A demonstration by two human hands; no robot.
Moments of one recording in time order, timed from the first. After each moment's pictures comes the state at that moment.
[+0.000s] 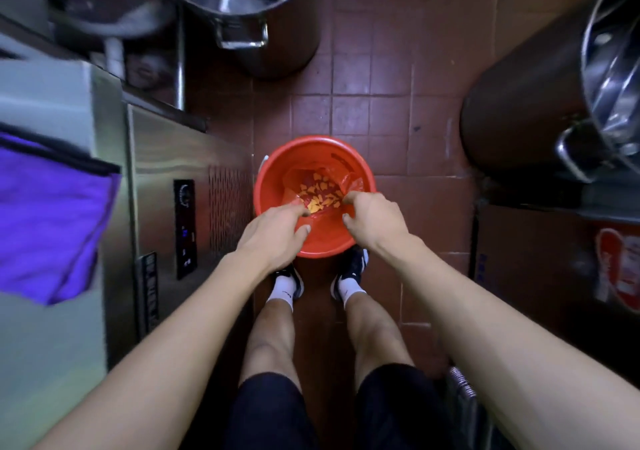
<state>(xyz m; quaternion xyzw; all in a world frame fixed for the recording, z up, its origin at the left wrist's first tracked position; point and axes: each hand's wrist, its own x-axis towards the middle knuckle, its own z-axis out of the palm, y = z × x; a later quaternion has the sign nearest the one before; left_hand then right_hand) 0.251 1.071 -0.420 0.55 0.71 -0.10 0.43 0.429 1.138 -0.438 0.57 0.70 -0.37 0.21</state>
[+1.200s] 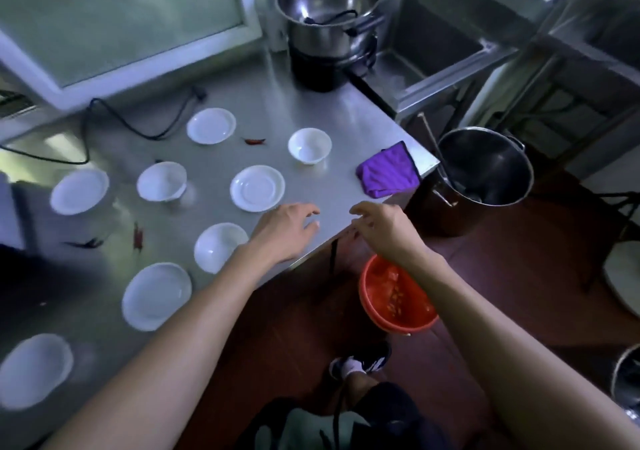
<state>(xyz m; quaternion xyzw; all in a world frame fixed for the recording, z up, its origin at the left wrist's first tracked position) 0.217 0.737 -0.106 0.27 0.93 0.18 0.19 0.304 0.933 -0.109 0.14 0.93 -0.33 0.02</state>
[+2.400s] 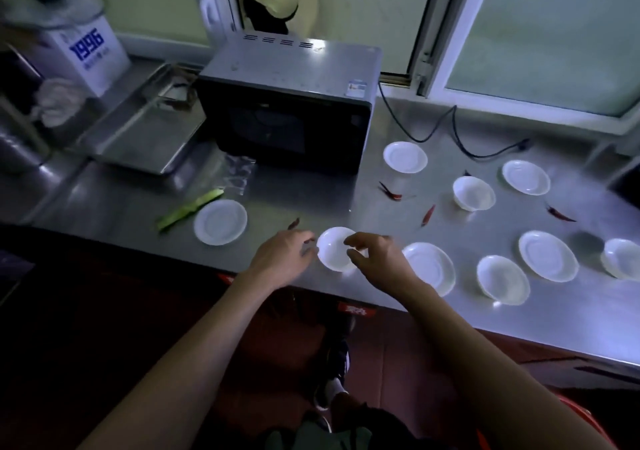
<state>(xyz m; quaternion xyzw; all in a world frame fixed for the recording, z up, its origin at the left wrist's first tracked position) 0.382 0.206 -0.092 -0.13 0.95 0.28 0.07 0.297 0.408 -0.103 -0.27 0.89 -0.33 0.15</state>
